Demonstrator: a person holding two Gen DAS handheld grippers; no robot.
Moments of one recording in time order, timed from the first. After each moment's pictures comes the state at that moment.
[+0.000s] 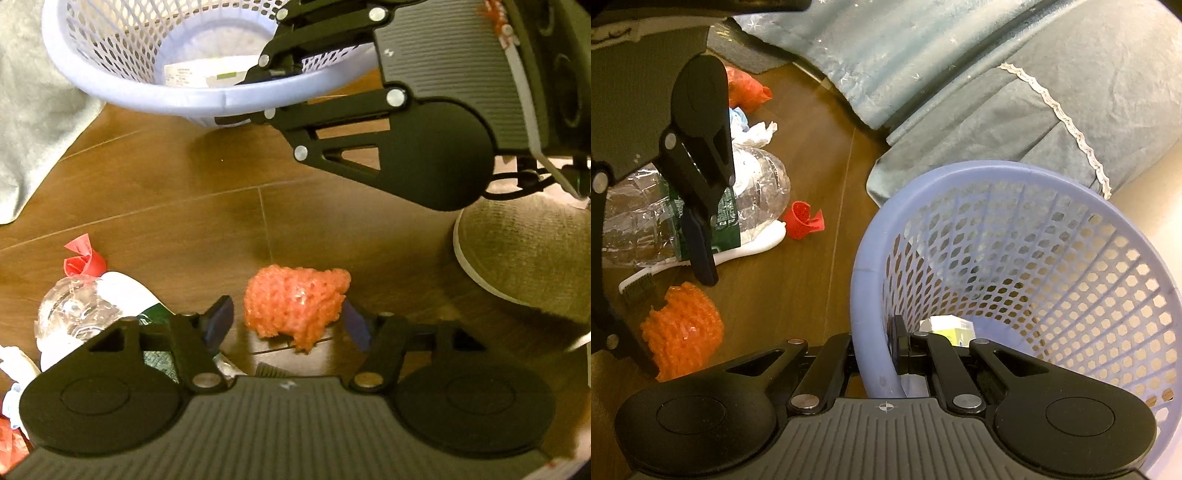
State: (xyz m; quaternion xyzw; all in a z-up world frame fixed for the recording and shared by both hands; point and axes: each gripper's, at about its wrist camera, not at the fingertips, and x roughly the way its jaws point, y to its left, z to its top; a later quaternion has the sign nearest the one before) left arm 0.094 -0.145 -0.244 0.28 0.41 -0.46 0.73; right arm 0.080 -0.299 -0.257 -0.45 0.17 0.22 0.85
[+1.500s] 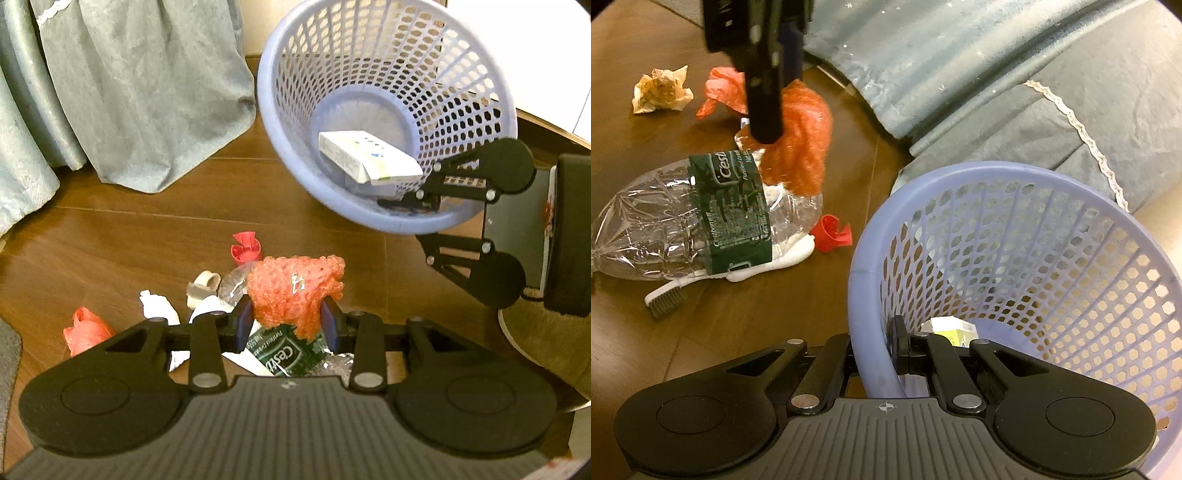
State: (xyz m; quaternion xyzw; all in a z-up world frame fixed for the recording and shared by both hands) left arm 0.122 -0.067 -0.137 0.20 0.40 -0.32 0.83; right arm 0.071 -0.280 -0.262 -0.47 0.17 0.25 0.83
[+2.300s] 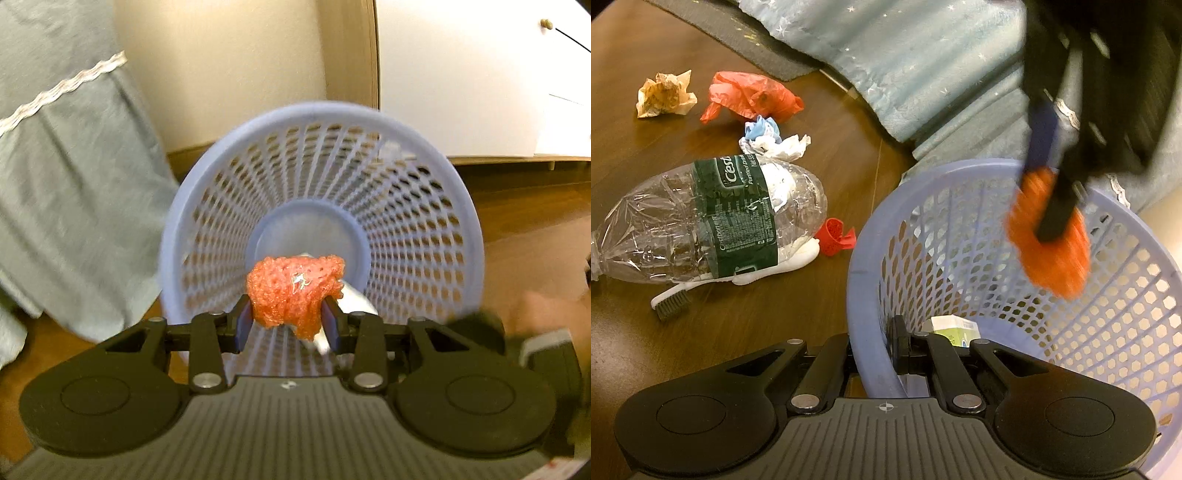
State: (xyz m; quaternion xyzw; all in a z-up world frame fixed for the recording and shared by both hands) left arm 0.168 -0.194 -0.078 0.24 0.30 -0.41 0.82; right arm 0.068 -0.279 -0.264 -0.46 0.17 0.25 0.83
